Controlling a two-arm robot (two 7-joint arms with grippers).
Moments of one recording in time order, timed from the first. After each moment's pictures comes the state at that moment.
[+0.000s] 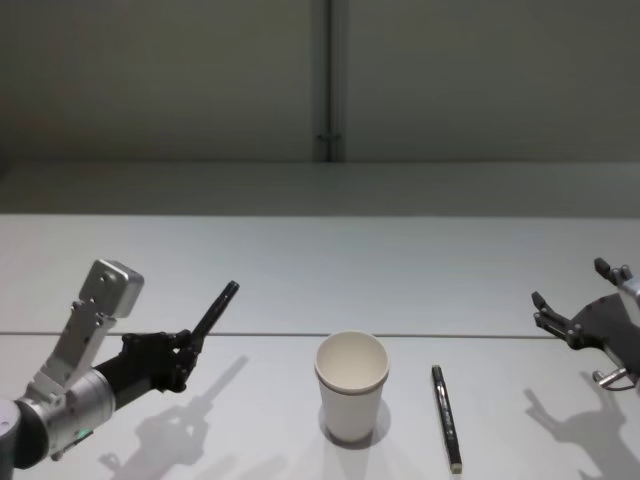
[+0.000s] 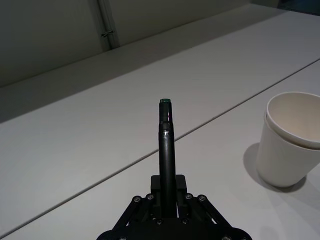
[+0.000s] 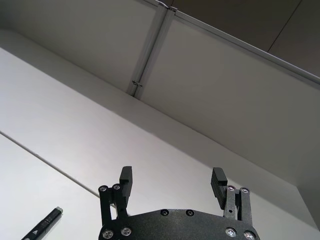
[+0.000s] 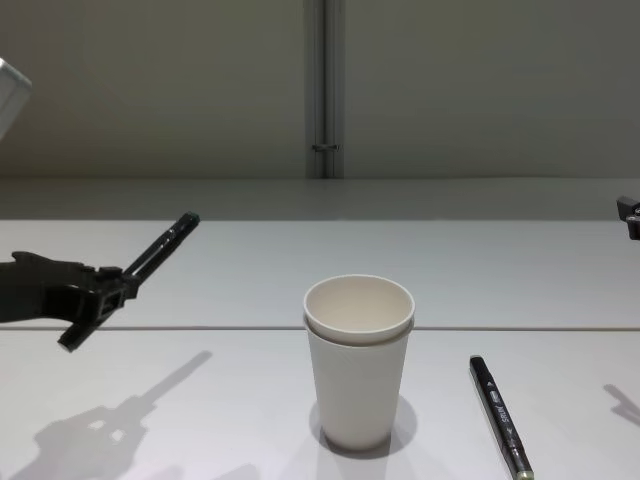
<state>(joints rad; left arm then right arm) -0.18 0.49 0.23 -1.42 -0.23 0.28 -0.41 0.20 0.60 -0.45 -1.41 0.25 -0.12 -0.03</state>
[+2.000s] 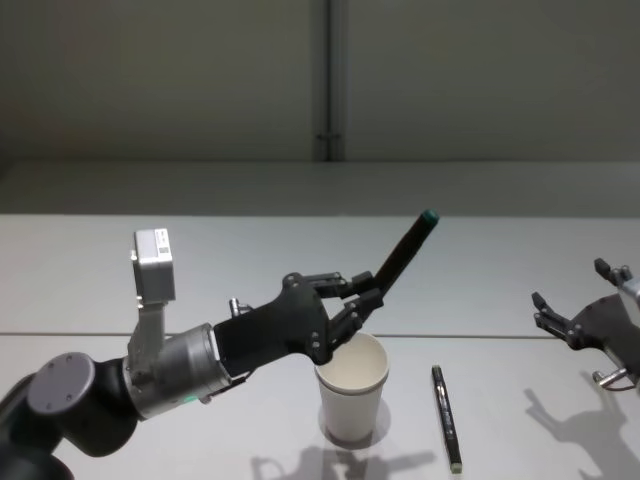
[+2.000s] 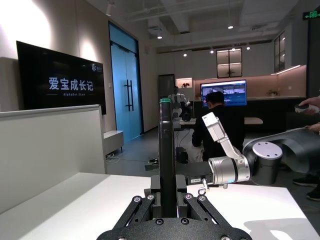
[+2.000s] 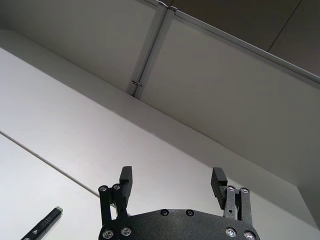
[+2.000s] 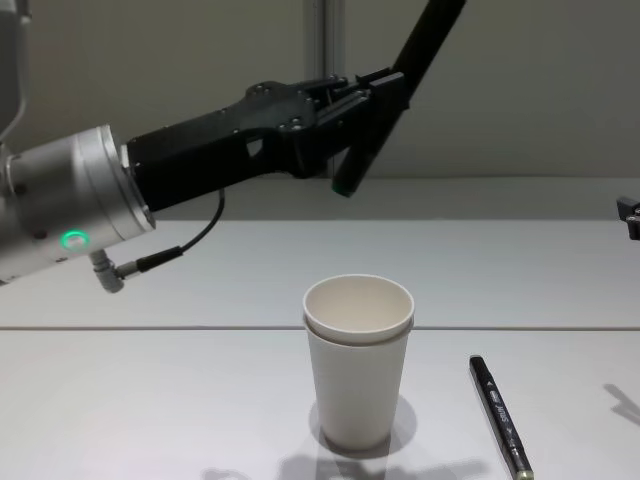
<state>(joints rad) -0.40 0.36 0.43 -1.22 -0.64 -0.26 -1.03 0.20 0.60 -0.45 -1.41 0.25 -0.12 -0.03</state>
